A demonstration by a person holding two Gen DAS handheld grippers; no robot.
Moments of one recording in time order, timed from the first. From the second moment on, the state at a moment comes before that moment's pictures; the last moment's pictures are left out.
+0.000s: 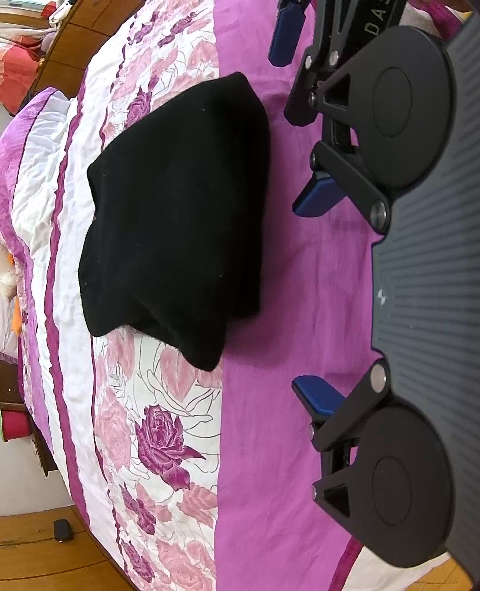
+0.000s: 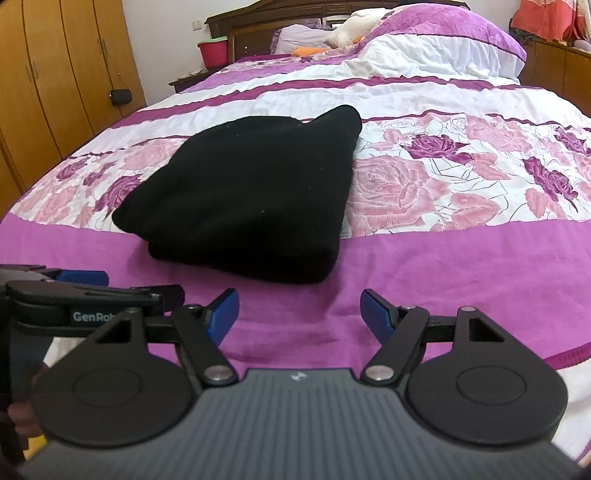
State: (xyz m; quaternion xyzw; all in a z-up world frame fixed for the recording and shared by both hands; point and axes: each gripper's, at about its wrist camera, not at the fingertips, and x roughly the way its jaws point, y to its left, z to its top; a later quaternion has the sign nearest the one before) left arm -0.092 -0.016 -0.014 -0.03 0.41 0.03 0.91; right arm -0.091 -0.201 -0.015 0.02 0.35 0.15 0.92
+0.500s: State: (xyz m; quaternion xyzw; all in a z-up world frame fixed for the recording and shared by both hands) left arm -0.093 -0.017 -0.013 -0.02 0.41 0.03 0.91; right arm -0.092 -0.199 -0.015 0.02 0.35 0.16 0.92
